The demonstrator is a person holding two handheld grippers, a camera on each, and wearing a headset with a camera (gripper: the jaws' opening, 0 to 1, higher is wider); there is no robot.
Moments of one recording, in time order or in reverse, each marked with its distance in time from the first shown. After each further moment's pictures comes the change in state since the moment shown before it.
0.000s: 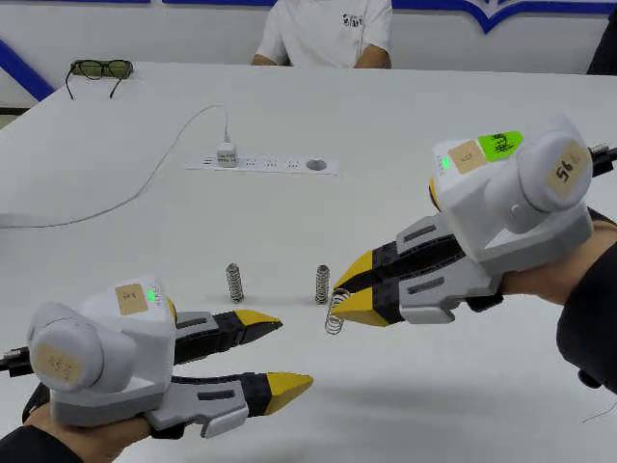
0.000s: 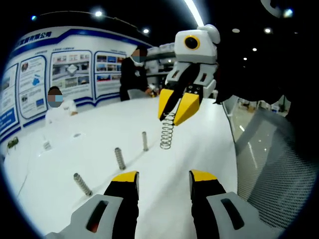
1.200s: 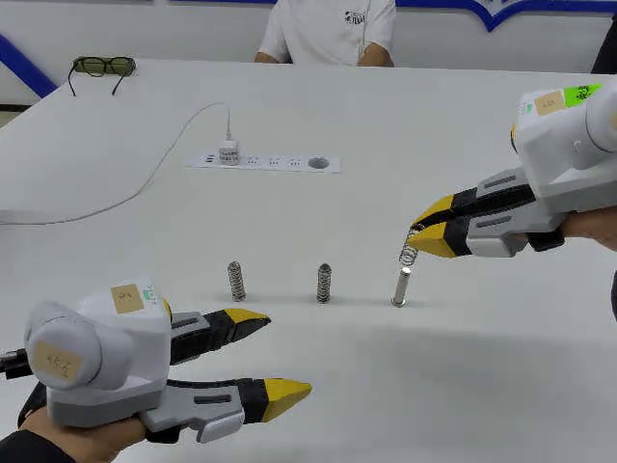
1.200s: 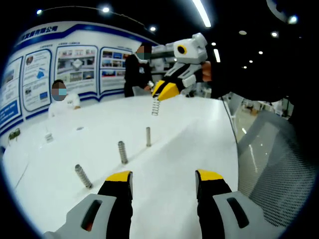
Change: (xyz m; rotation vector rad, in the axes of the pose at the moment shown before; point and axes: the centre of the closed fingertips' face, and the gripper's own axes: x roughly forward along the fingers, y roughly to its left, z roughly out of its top) left arm -0.003 0.003 -0.008 -0.047 0.016 0.024; right arm -0.049 -0.086 -0.045 0.133 0.060 -0.250
